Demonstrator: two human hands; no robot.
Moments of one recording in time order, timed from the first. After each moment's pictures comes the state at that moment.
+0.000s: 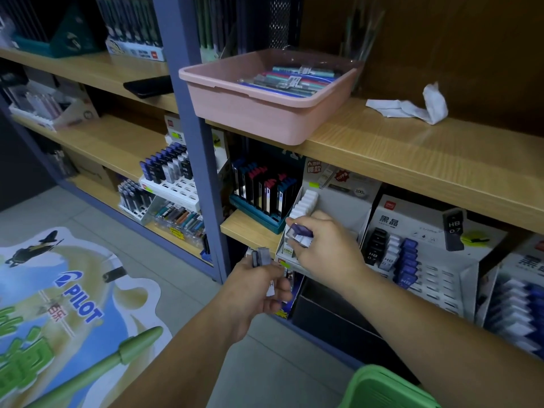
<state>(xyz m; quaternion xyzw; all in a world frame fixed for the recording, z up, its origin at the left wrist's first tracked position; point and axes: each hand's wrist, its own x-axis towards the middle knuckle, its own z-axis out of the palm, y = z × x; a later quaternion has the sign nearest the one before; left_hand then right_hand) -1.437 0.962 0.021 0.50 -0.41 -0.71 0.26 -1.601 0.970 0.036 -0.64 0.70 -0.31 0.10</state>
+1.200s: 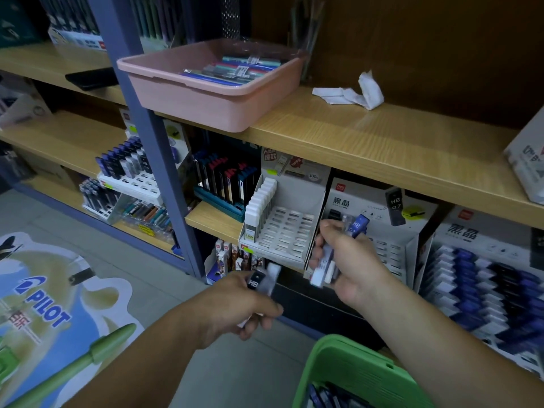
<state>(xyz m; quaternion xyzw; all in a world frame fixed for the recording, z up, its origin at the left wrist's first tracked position) -1.445 1.006 0.038 0.46 -0.55 -0.69 0.05 -1.640 1.049 0.064 -0.12 0.60 -0.63 0.48</state>
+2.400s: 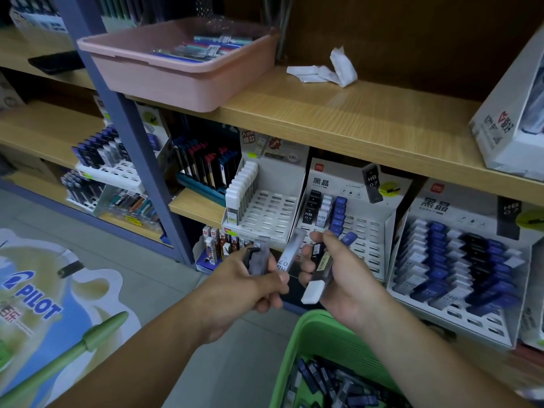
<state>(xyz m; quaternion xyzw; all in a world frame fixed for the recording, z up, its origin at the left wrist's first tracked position) -1.468 1.045 0.052 0.40 -0.57 -0.70 0.17 -1.640 1.105 0.042 -0.04 0.52 -0.64 0.57</state>
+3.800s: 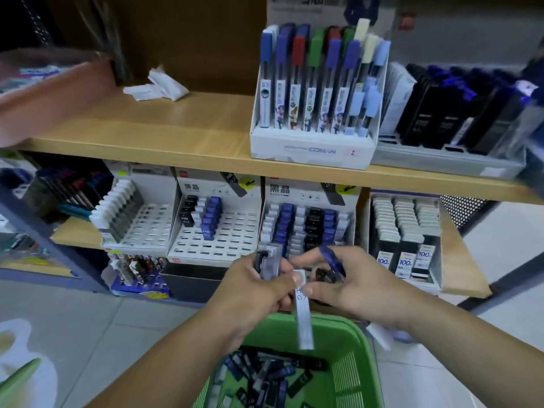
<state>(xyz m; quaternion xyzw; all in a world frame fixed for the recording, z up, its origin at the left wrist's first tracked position) -1.643 1.192 0.086 0.39 -0.60 -0.69 0.14 -1.802 1.308 0.100 -0.43 0.71 -0.39 0.40</state>
